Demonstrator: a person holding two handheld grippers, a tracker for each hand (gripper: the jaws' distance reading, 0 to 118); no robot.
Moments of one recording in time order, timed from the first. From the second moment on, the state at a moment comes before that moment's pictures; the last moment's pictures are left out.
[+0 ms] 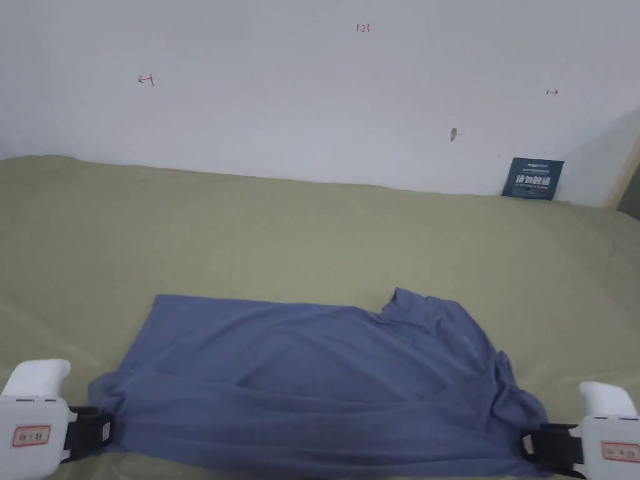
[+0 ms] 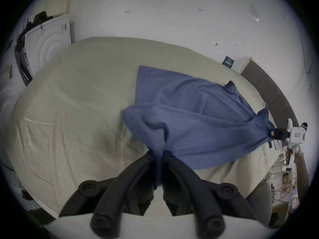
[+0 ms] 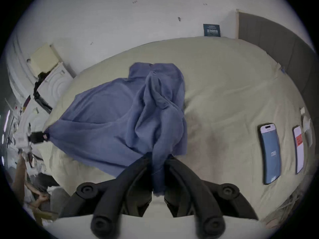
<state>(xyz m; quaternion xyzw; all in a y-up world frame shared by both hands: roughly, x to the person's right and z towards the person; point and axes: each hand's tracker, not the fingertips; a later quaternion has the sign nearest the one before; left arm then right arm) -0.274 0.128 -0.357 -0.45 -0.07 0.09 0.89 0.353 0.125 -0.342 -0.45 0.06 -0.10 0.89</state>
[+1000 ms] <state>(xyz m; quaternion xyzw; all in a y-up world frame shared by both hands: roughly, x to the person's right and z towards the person) -0.307 0.132 -0.209 -0.44 -0.06 0.11 0.89 0.385 0.144 -0.209 -0.48 0.03 -0.09 0.87</state>
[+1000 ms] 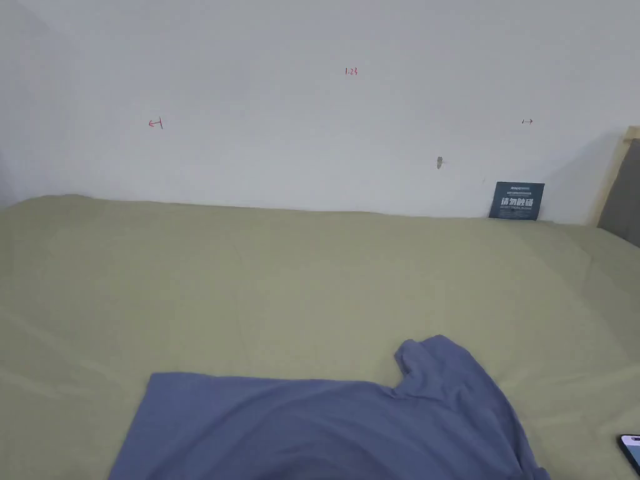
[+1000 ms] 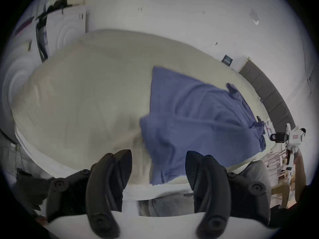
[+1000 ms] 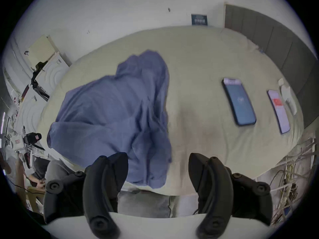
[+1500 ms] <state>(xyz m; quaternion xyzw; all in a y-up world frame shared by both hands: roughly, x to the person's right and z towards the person) -0.263 0.140 -0.346 -0.45 -0.04 0.07 0.89 0.333 0.152 -0.289 -0.48 0.08 -0.05 0.87</state>
